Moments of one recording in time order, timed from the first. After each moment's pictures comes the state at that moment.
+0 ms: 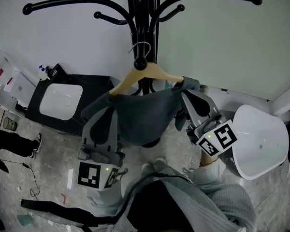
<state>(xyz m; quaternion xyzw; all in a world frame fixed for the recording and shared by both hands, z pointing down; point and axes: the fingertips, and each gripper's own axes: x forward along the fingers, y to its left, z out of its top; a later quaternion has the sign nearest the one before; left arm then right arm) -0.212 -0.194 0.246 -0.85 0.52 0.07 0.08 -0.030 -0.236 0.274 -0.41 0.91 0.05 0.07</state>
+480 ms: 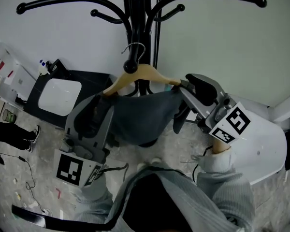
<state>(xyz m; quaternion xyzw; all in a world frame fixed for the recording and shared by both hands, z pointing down) -0.201 -0.205 0.217 -0.87 0.48 0.02 0.12 -0.022 -0.254 0.243 -0.28 0.96 0.08 0.03</state>
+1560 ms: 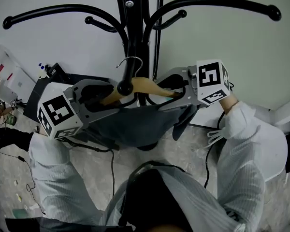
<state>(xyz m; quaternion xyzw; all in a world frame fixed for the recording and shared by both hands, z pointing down) -0.179 -0.283 0.289 -0.94 0.18 -0.27 0.05 -0.092 -0.275 0.310 0.13 0.96 0.04 -0.25</state>
